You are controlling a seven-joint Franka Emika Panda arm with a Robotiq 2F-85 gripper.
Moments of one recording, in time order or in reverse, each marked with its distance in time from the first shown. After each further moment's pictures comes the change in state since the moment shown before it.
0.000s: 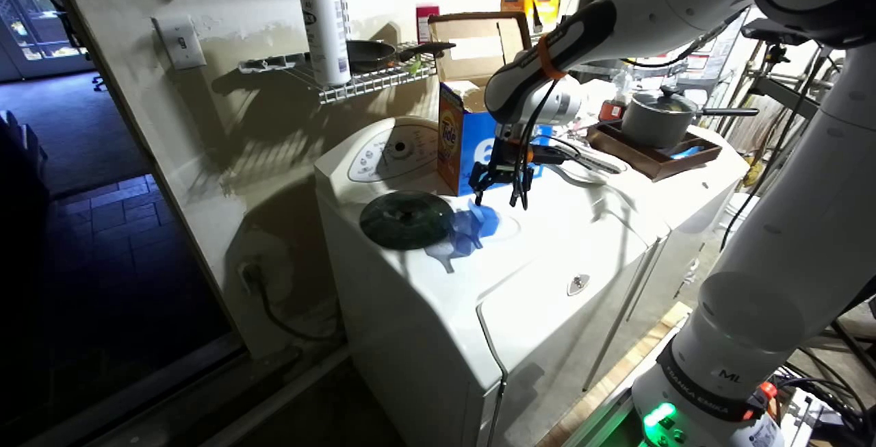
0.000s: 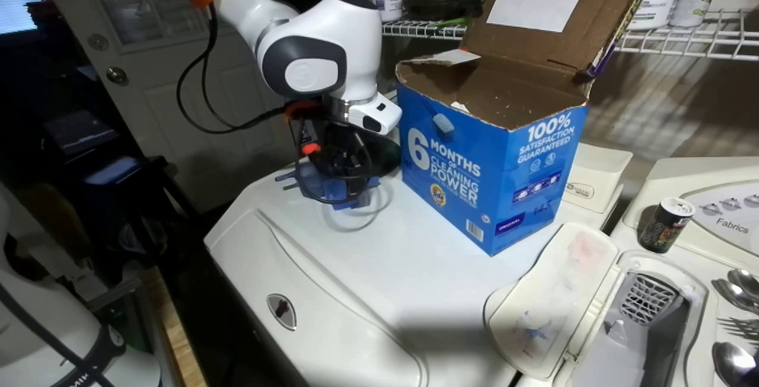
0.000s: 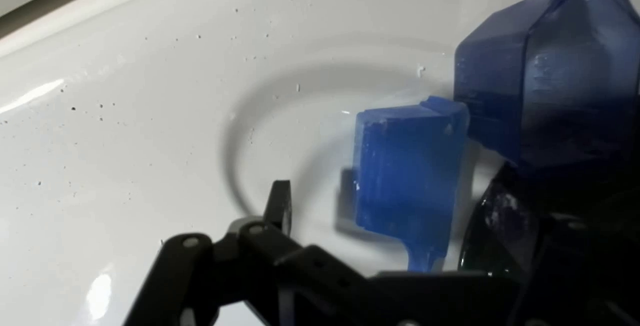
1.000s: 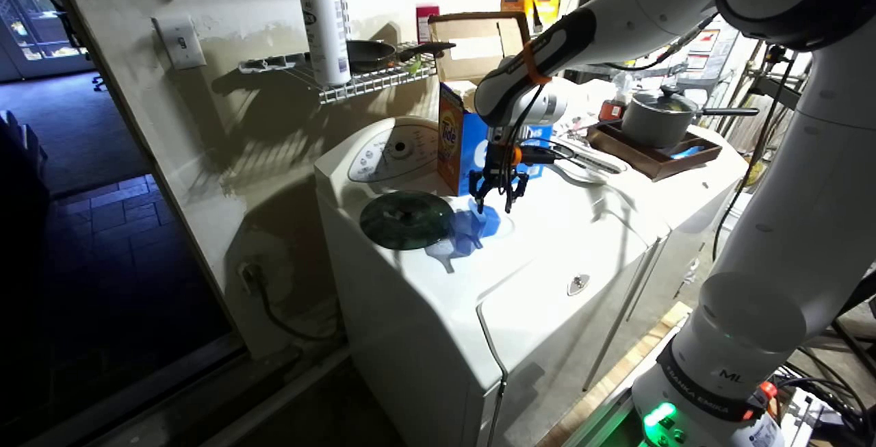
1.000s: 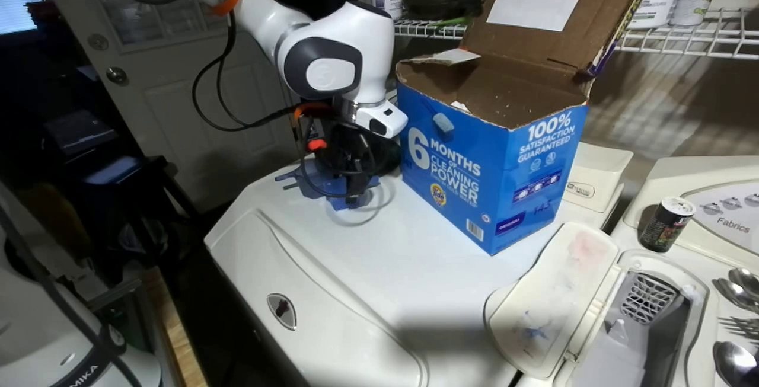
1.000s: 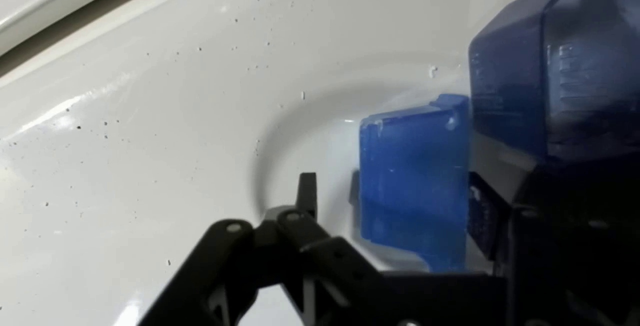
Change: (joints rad) arm 0.008 0.087 0.000 0.086 -0.056 -0.083 0.112
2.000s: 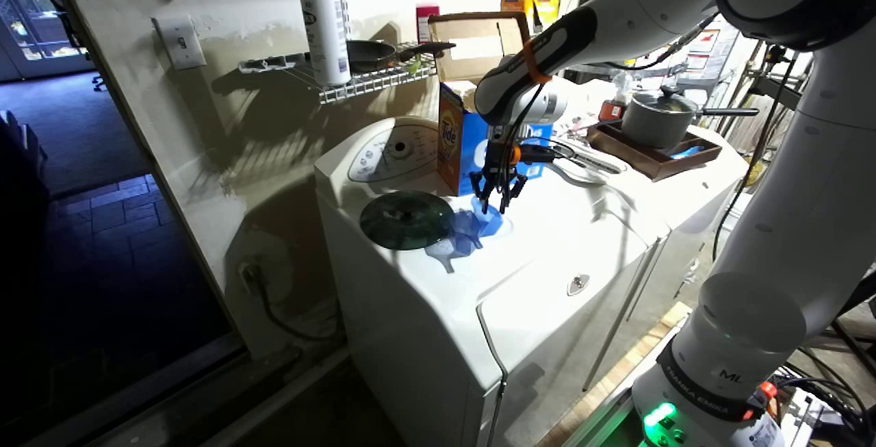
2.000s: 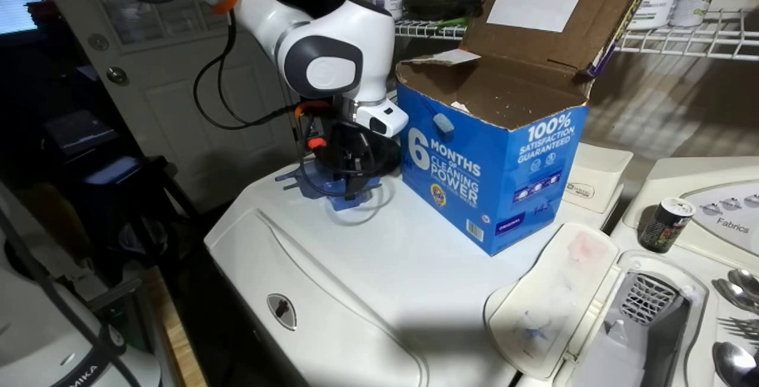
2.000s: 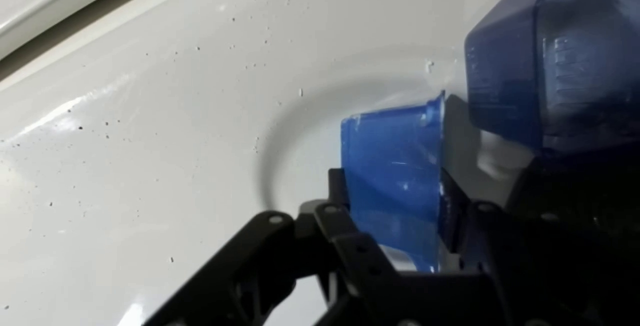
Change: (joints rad) arm 0.000 -0.003 -0.001 0.003 0.000 0.000 0.018
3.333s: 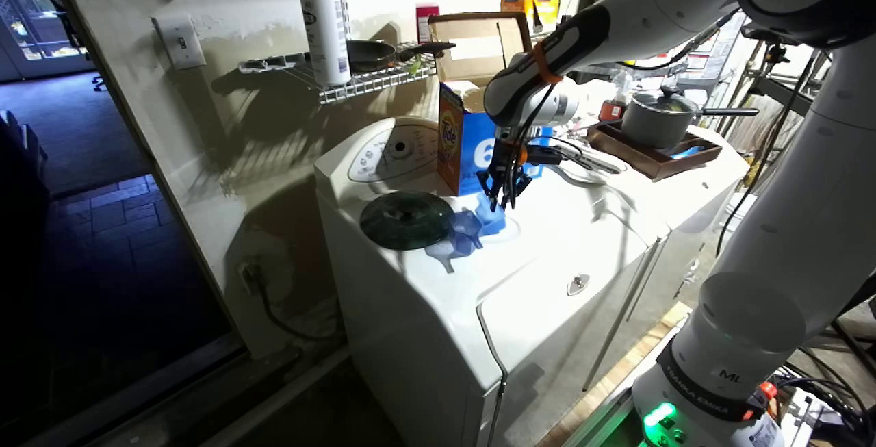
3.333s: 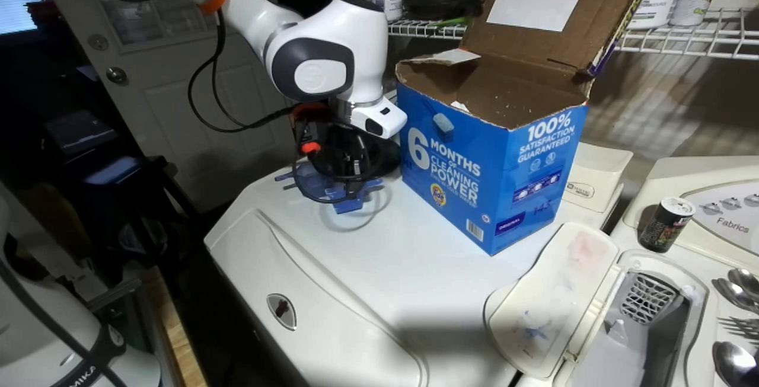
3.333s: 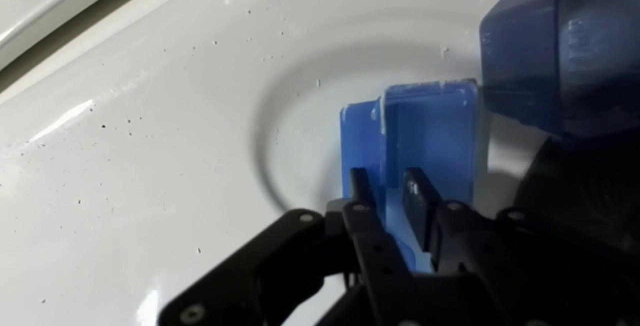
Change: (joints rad) arm -0.005 -0.052 -0.014 -0.066 0.000 0.076 0.009
